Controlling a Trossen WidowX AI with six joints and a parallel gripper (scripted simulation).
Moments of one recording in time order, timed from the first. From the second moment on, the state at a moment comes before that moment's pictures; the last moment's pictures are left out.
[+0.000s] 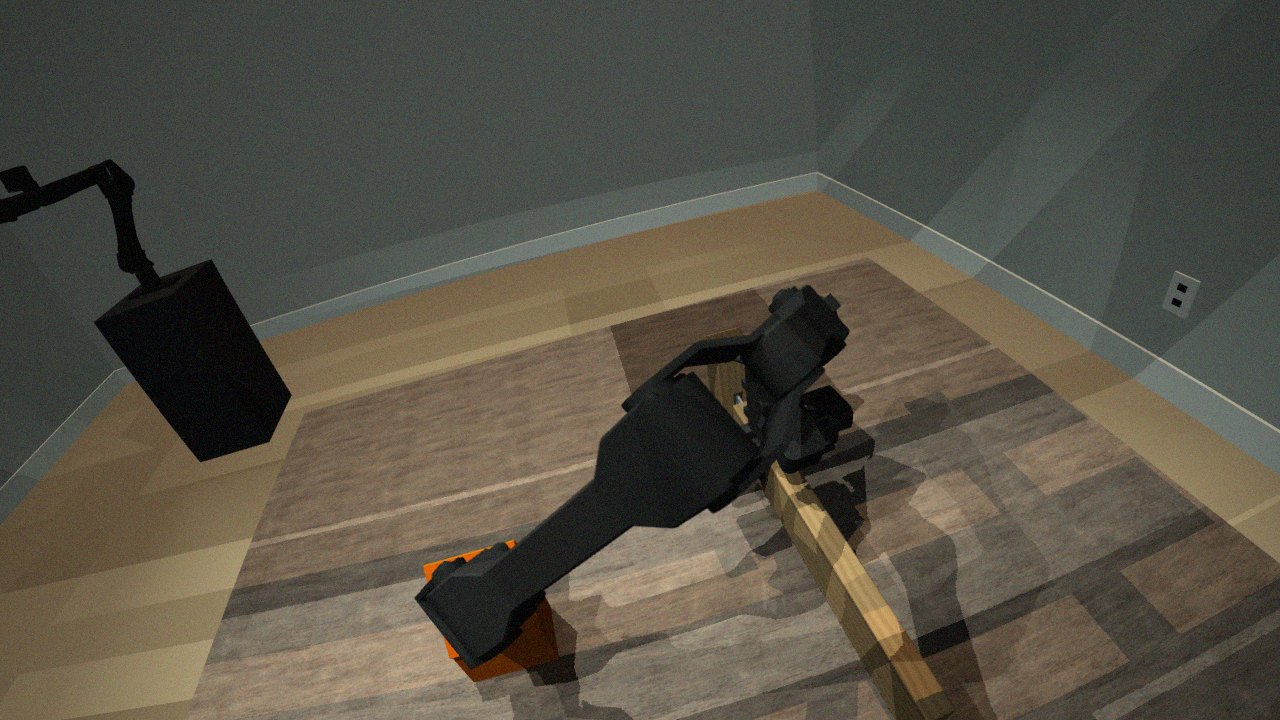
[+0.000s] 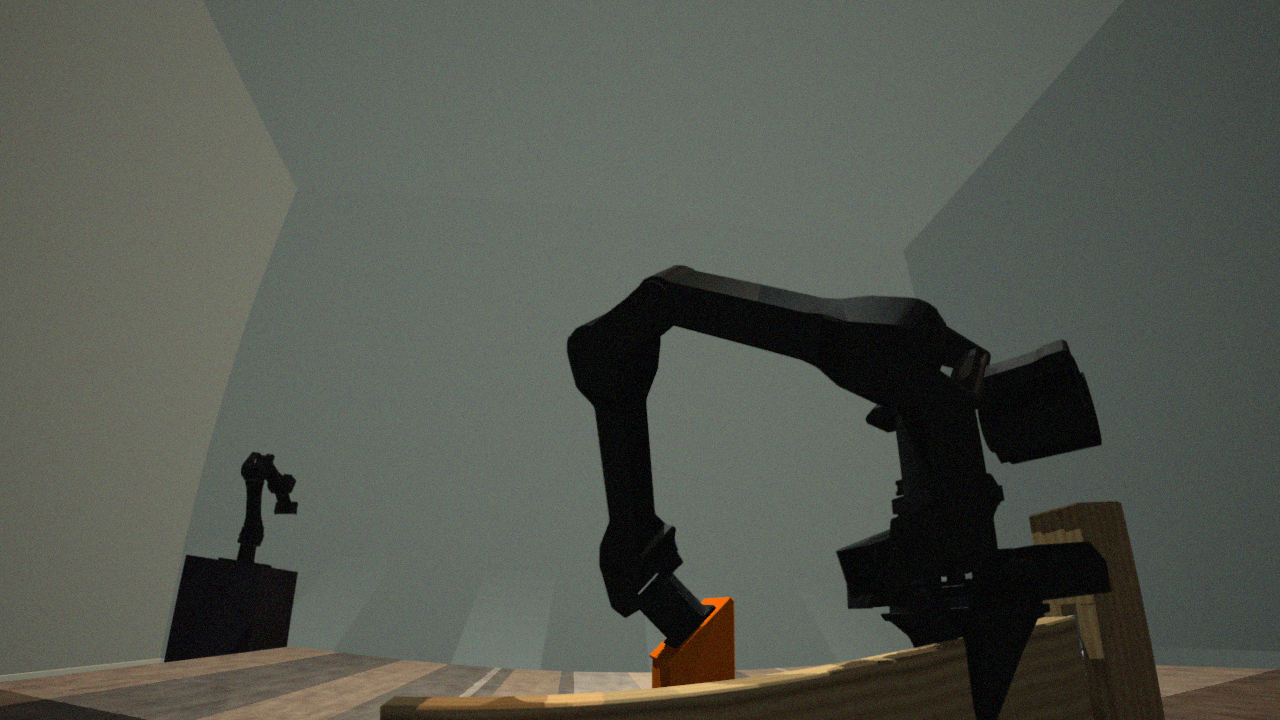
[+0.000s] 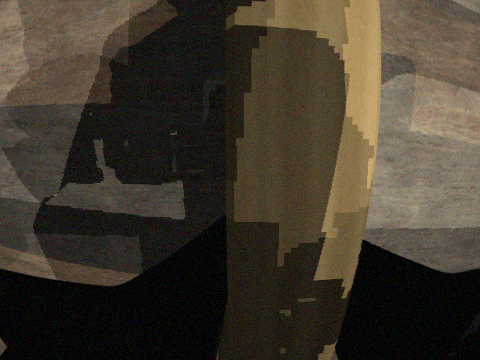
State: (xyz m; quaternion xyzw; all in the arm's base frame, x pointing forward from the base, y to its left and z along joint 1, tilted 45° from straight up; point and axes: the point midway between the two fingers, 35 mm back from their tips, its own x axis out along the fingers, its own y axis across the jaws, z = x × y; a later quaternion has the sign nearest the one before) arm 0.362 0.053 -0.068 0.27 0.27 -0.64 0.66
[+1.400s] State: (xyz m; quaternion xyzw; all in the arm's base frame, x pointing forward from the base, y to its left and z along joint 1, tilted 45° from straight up) arm 0.363 0.056 -0.070 0.27 0.27 -0.64 0.66
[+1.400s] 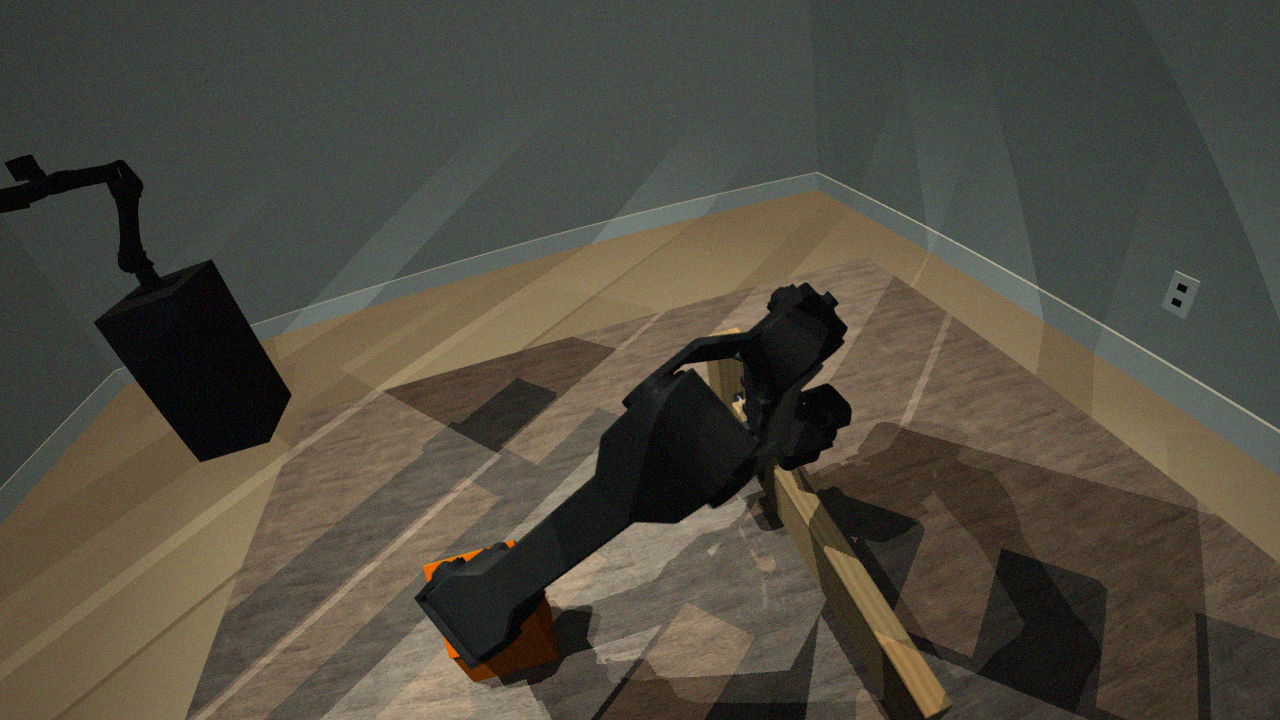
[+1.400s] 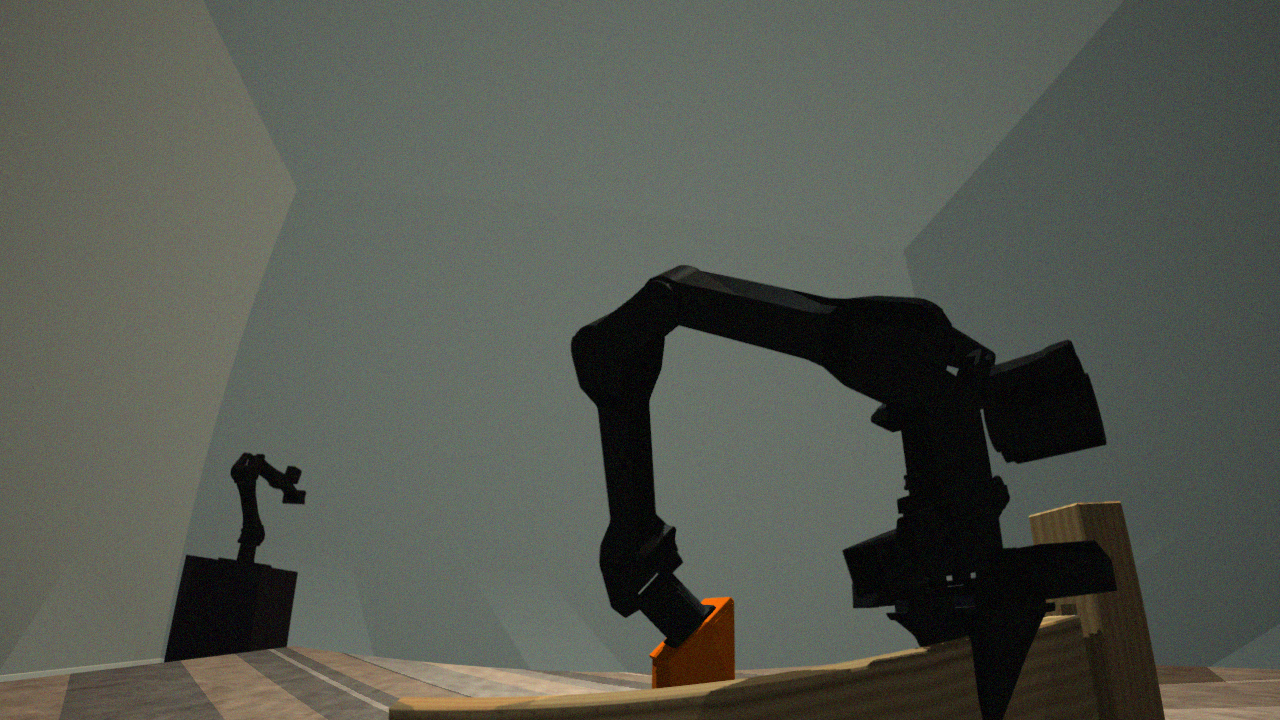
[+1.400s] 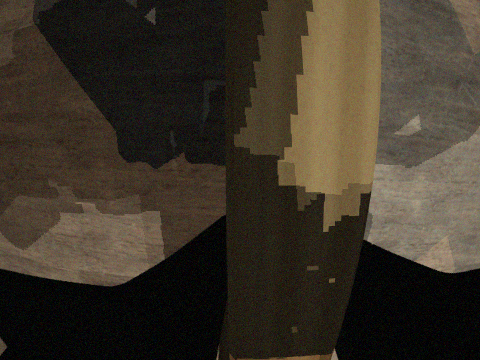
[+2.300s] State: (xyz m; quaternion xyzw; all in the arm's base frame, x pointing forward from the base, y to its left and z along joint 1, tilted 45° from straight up) arm 0.363 0.057 -0.072 0.27 0.27 -0.64 0.66
